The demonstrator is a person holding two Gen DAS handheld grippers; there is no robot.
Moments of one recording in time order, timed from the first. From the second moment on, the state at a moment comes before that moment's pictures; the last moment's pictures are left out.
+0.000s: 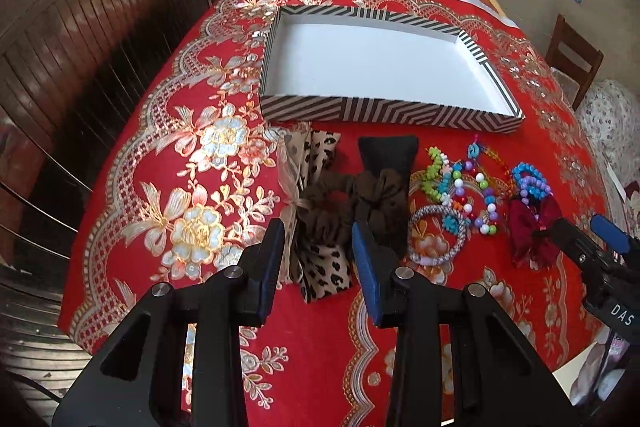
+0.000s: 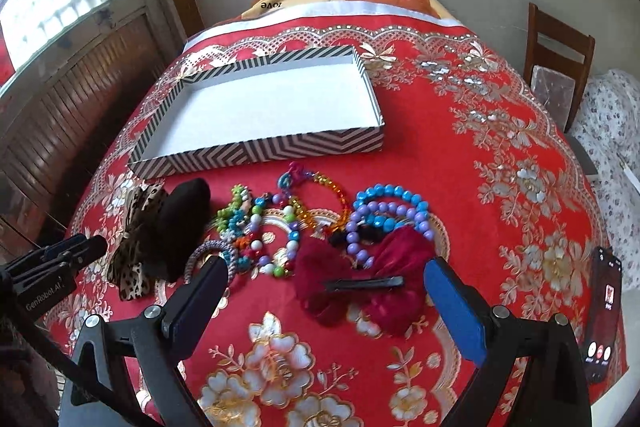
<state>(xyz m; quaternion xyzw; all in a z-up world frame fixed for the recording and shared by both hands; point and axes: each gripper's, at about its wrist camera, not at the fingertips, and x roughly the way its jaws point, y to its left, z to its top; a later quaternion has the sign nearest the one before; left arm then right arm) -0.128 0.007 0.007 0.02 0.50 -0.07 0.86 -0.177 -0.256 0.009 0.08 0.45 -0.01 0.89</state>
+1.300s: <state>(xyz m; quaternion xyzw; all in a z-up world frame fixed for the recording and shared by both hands) -0.141 -0.008 0.006 0.02 0.50 -0.07 0.86 -0.193 -0.262 0.008 0.08 0.45 -0.02 0.89</state>
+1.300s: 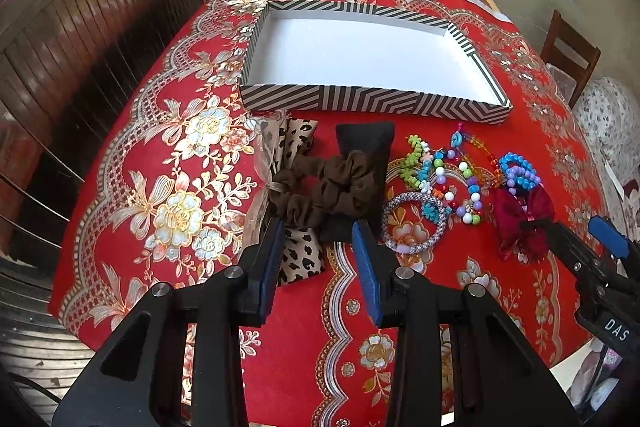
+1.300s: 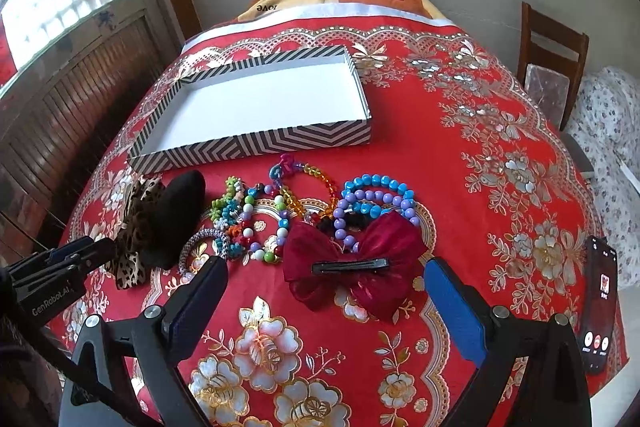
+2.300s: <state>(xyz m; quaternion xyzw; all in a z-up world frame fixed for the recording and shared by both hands) -0.147 0.043 0.009 -0.03 0.52 -0.05 0.85 -0.205 -0.263 0.021 0.06 0.43 0.02 0.90</state>
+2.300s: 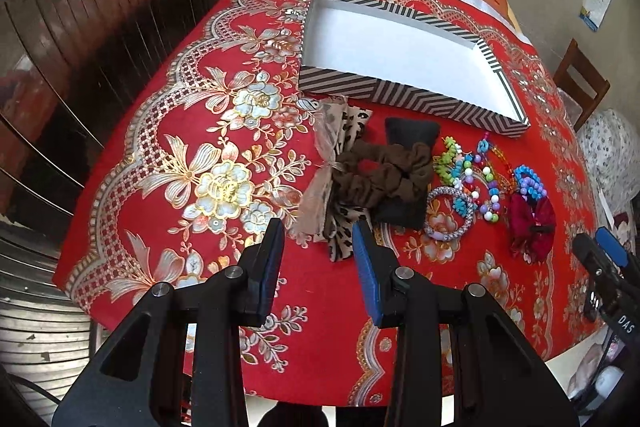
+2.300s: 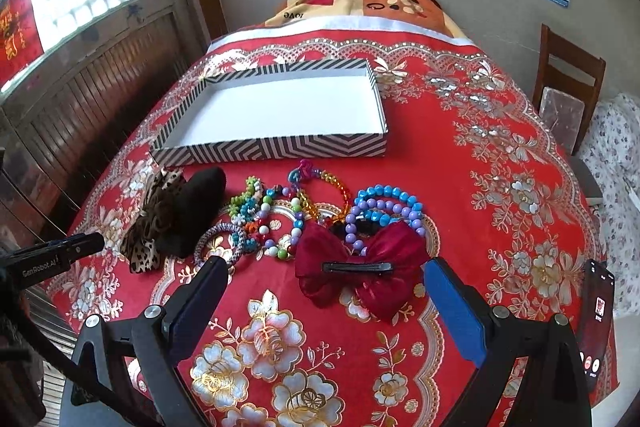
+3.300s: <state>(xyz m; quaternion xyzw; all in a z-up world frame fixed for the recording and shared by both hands) -0.090 0.045 -0.018 -0.08 0.56 -0.13 0.81 -0.199 -0.309 -0.009 0.11 0.47 0.04 0.88</state>
